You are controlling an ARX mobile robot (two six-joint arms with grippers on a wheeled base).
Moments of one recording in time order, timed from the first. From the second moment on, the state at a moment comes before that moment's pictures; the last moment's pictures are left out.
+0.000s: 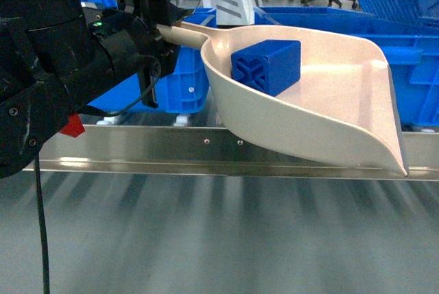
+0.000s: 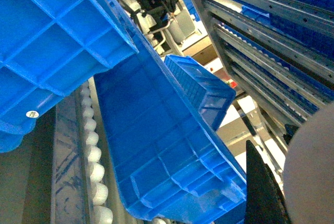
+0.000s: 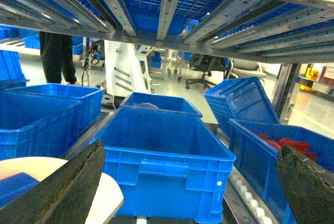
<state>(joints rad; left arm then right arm) -0.30 2.06 1.01 1.17 0.13 -1.49 0.29 0.87 0.36 0.80 0.35 -0.21</state>
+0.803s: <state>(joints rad) -0.04 1.70 0.88 0.98 -0.04 -1.28 0.29 0.87 0.36 0.80 0.35 -0.21</state>
